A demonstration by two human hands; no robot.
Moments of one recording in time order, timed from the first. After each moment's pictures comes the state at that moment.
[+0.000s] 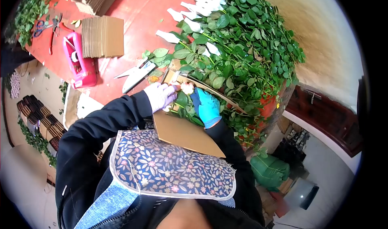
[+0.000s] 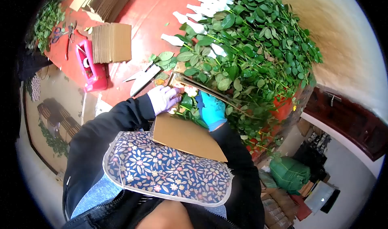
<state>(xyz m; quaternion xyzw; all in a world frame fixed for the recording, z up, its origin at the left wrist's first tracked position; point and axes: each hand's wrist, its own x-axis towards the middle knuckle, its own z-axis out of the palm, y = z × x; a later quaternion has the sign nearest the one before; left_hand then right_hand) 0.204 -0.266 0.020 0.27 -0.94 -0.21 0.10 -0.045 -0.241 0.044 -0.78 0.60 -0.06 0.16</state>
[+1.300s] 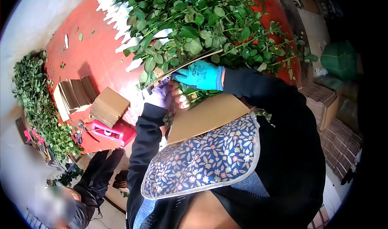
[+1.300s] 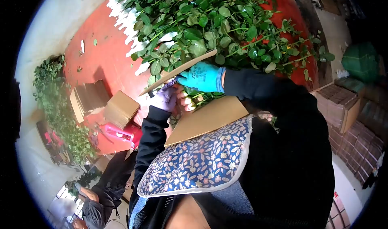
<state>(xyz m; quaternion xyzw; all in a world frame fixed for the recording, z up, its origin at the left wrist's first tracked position) 0.191 -0.319 0.011 0.28 -0.86 -0.42 0.08 -0.049 -0.254 0.033 -0.88 0.47 -0.04 0.11</state>
